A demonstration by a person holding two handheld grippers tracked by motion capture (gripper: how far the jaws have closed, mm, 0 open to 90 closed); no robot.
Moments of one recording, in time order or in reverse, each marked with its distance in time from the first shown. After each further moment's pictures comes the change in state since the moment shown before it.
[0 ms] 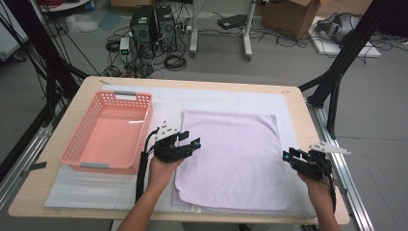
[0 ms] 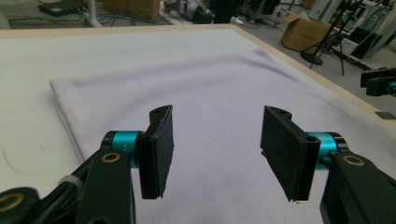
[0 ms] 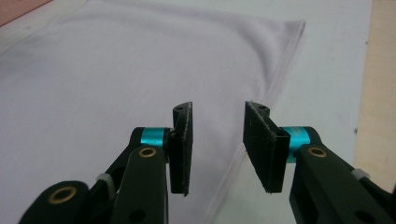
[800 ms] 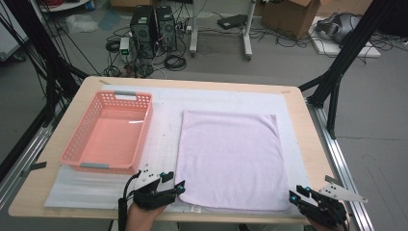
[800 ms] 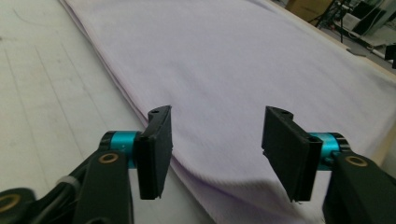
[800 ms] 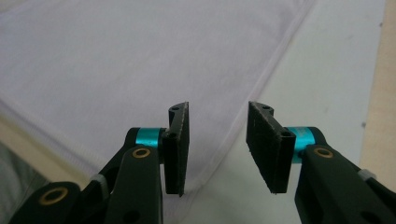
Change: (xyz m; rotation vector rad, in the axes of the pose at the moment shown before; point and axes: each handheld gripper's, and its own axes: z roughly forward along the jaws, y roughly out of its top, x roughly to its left) left arm -0.035 -0.072 -0.079 0.119 0.008 -0.023; right arm 0.047 -0.070 -0.070 0.065 0.007 -0.013
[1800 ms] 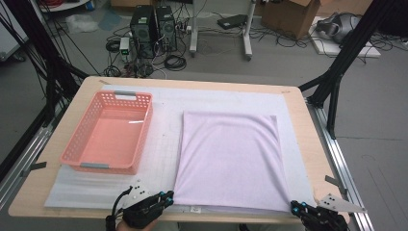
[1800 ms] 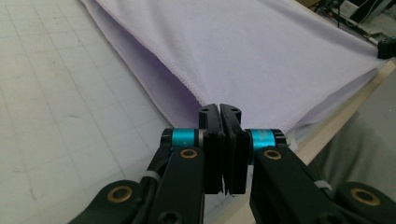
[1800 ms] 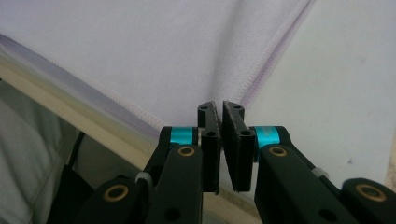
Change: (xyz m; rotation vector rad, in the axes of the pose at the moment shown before) left arm -0.011 -0.020 -0.034 0.036 0.002 -0.001; right arm 0.016 -0.015 -0.013 0.085 0.037 0.012
